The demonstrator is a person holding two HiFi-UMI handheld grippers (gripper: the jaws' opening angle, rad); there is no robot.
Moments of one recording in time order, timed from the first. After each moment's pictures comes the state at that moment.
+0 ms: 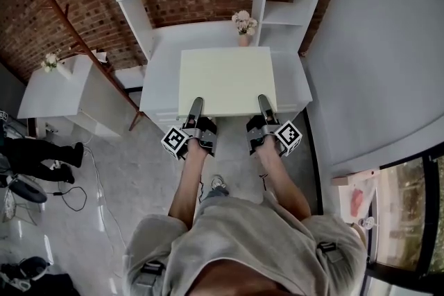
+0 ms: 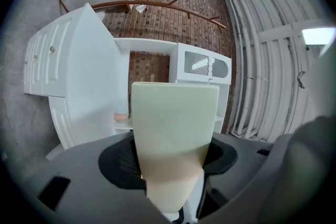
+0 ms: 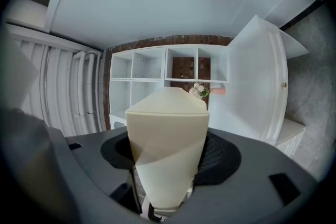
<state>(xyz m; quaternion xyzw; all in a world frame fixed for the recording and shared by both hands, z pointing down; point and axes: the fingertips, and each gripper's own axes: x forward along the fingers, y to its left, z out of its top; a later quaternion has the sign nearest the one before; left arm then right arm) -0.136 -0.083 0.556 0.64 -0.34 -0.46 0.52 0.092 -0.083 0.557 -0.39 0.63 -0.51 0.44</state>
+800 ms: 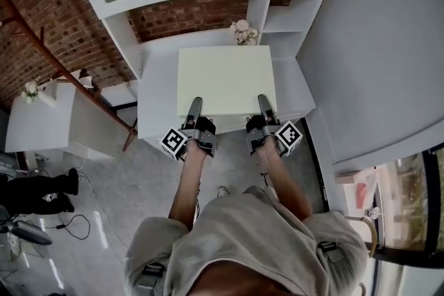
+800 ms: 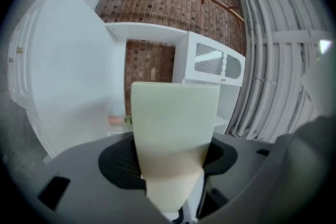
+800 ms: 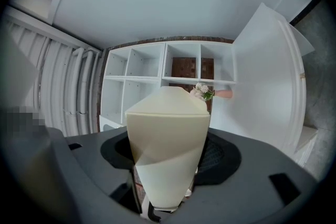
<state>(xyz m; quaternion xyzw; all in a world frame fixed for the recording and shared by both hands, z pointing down) -0.189 -0.219 0.556 0.65 -0.30 -0.43 0.54 0.036 -0.192 0.550 -0.43 0.61 -0.48 0.46</state>
